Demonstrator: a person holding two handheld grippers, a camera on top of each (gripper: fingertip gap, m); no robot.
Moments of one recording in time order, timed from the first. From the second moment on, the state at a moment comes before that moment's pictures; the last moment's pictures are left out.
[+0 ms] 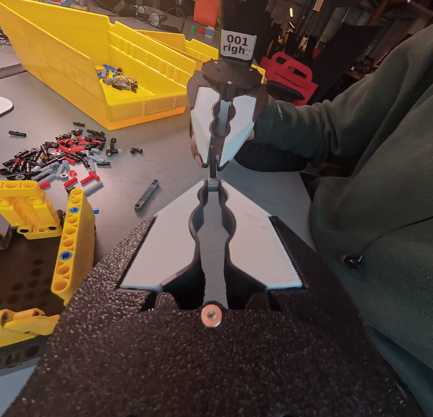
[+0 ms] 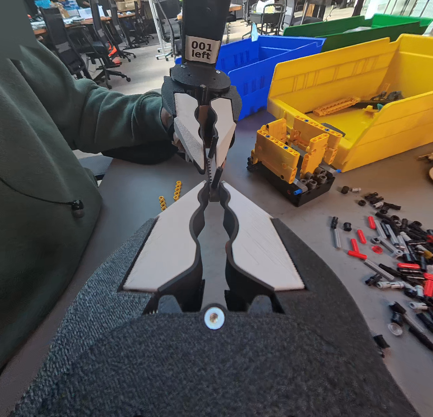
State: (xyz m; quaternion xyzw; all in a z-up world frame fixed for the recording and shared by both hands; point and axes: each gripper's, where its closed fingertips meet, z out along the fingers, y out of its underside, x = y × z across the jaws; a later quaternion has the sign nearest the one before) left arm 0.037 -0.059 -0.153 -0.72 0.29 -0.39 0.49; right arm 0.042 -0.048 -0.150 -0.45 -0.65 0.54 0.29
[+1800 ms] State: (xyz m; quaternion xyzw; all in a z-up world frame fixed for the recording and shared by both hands) left arm 0.030 -0.054 -0.137 -0.66 0.07 -0.65 0.36; right arm 0.030 -0.050 -0.141 -0.32 -0.71 0.32 0.53
